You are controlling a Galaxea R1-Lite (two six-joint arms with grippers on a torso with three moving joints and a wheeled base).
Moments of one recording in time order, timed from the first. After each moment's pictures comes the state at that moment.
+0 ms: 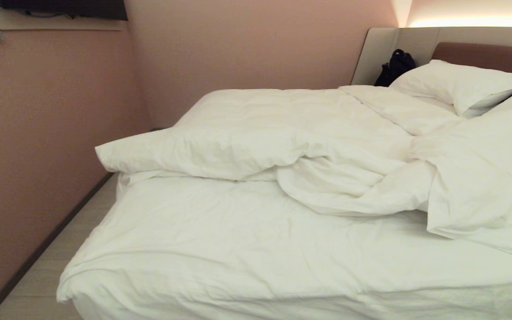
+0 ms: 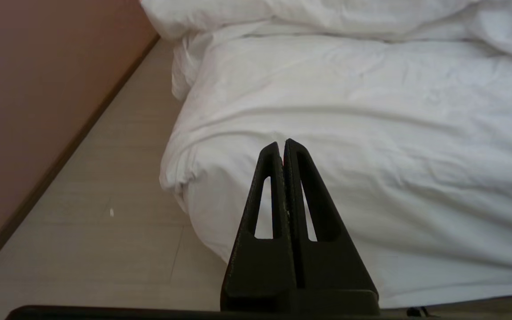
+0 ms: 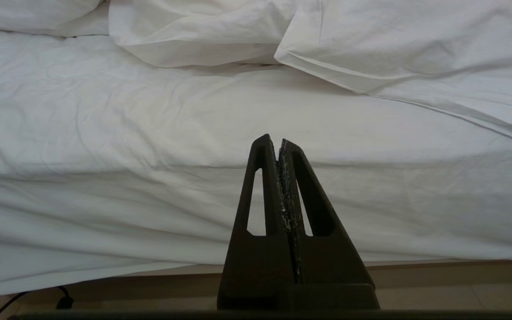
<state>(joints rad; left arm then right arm) 0.01 0.00 -0.03 0.03 0.01 0.00 0.01 0.00 0.00 0.00 0.00 0.01</state>
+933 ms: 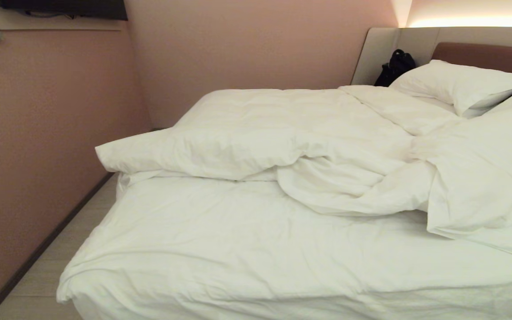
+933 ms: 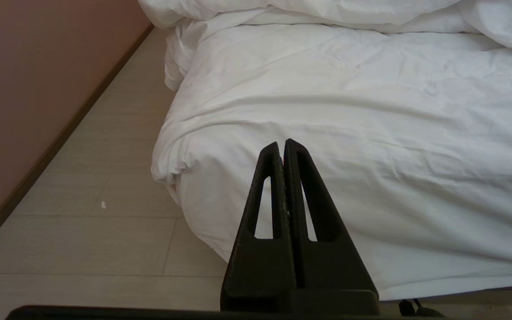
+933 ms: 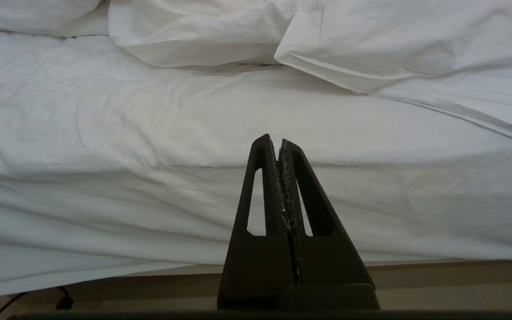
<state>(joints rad) 0.01 0.00 -0.01 0.03 0.00 -0.02 0.01 0.00 0.00 0.00 0.00 0.01</state>
